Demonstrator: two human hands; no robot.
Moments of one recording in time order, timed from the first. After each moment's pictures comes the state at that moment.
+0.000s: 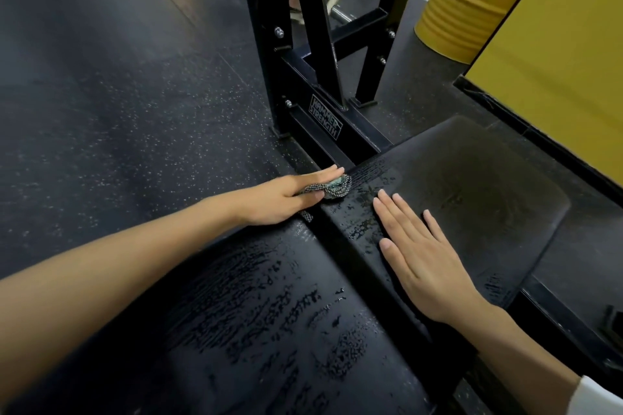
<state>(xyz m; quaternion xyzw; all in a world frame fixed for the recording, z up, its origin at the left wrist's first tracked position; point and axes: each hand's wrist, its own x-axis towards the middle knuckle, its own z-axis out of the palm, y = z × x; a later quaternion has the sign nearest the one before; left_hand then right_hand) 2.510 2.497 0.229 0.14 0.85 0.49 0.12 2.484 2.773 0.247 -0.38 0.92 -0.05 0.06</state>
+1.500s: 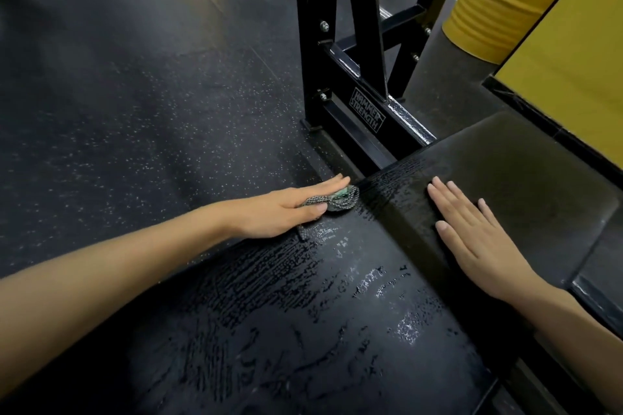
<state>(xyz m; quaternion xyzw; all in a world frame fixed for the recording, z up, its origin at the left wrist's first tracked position) 2.591 2.450 0.235 0.12 0.84 0.50 0.18 2.483 2.770 0.249 -0.35 0.93 -0.08 0.07</state>
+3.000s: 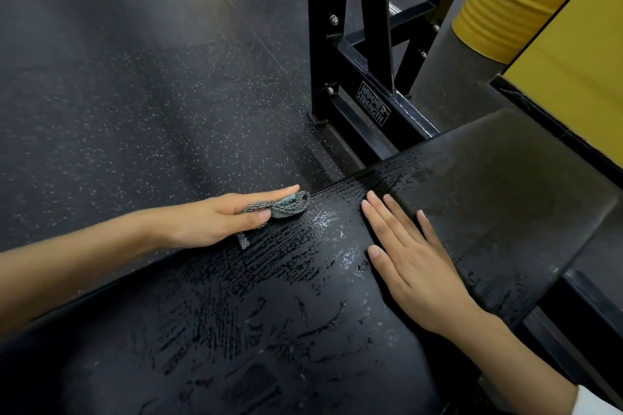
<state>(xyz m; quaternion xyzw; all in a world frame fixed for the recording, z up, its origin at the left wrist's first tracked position) 2.665 2.410 0.235 0.06 0.81 0.54 0.20 2.573 2.711 0.255 -0.42 0.90 -0.04 0.10</state>
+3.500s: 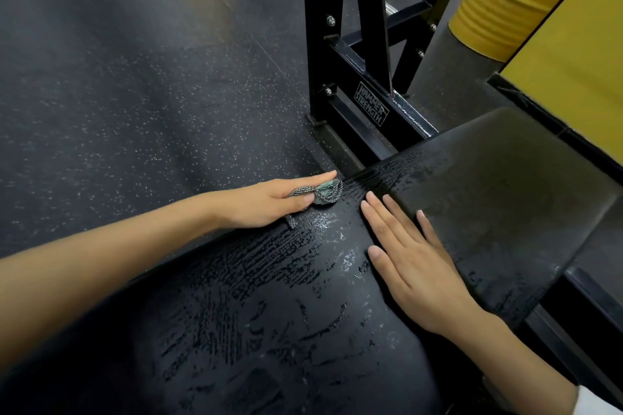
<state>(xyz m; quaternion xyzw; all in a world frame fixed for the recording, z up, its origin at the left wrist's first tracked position) 2.618 2.440 0.237 0.08 0.83 0.52 0.19 2.573 2.710 0.254 -0.42 0.90 -0.04 0.10</state>
